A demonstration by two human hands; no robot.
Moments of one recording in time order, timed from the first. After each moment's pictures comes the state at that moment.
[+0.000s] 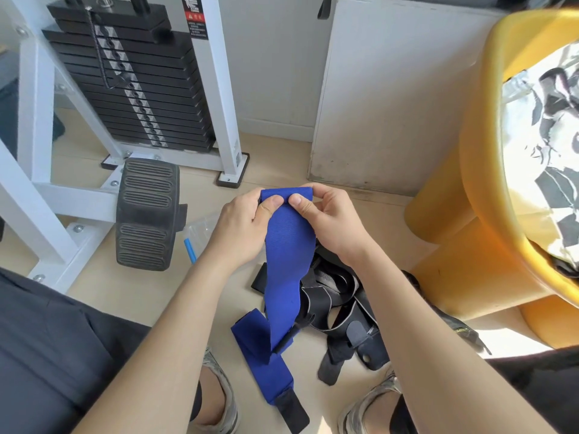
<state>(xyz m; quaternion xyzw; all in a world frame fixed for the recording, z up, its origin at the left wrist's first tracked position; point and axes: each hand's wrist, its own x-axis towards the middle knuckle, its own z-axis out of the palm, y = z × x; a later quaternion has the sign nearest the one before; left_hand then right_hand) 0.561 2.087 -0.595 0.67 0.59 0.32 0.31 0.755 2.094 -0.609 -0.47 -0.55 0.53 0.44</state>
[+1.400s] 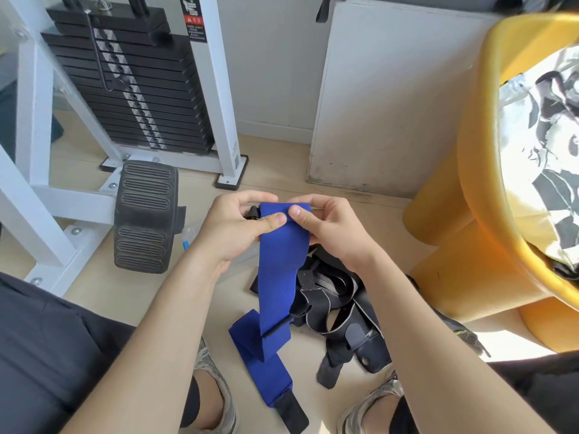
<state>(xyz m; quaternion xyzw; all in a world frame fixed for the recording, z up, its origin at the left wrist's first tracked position) 0.551 2.092 -0.599 0.51 0.52 0.40 0.55 0.763 2.090 -0.614 -0.47 -0.53 0.57 0.42</state>
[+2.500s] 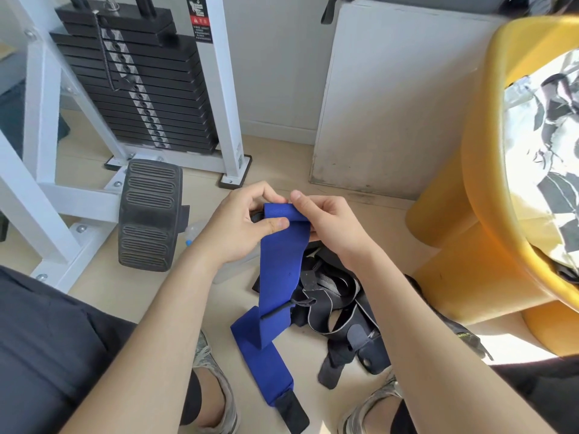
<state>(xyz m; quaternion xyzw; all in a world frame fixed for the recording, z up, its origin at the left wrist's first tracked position) 0.539 2.098 -0.599 0.67 0.47 0.34 0.47 0.750 2.090 -0.601 -0.51 -0.53 0.55 0.39</state>
